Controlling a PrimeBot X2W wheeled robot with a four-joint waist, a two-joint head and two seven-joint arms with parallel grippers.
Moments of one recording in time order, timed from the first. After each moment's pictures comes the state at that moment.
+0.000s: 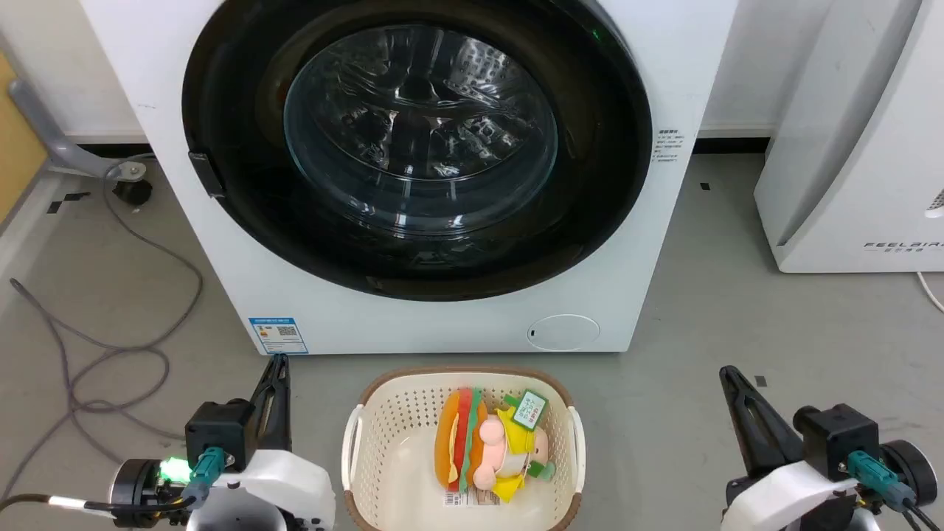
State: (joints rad) left arm -0.01 0.05 0.00 0.00 0.00 0.00 0.00; right arm 0.01 -0.06 0.00 0.00 0.01 0.13 0.00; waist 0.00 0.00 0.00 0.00
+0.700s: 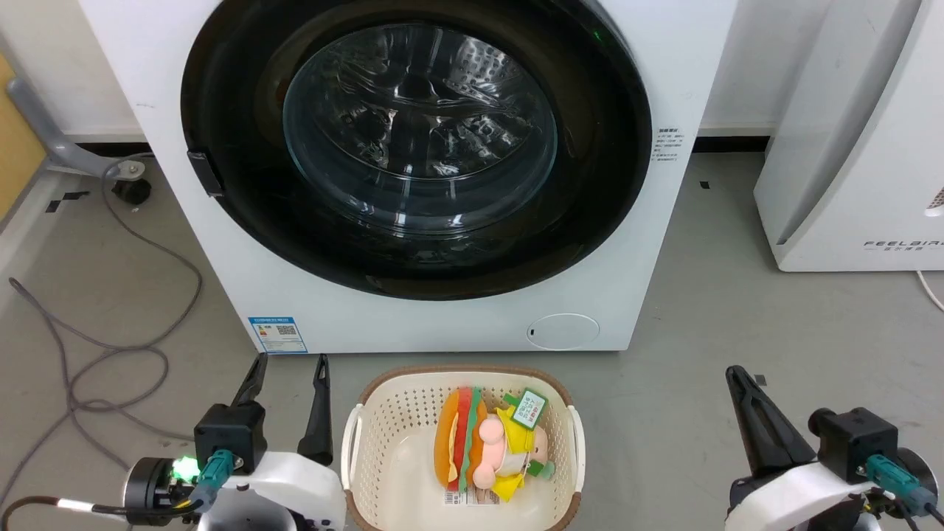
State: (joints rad) left arm -0.02 0.05 -0.03 0.02 -0.03 0.01 -0.03; right arm 0.01 -0.06 -0.01 0.02 0.08 0.13 -0.03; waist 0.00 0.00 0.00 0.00
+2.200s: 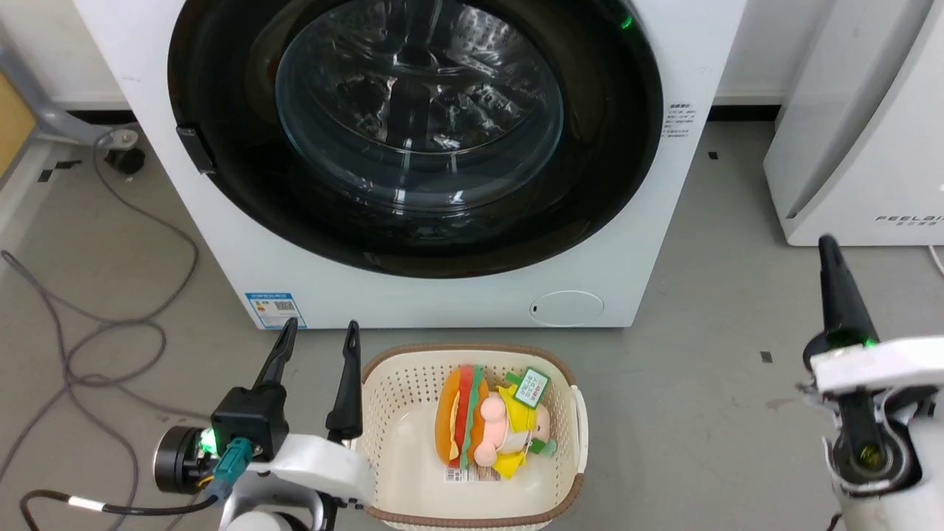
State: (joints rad) left arm -0.08 0.05 -0.10 0.03 -0.09 0.02 -0.12; right arm -0.31 -0.17 -0.02 0.27 0.96 0.13 -0.12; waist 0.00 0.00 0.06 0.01
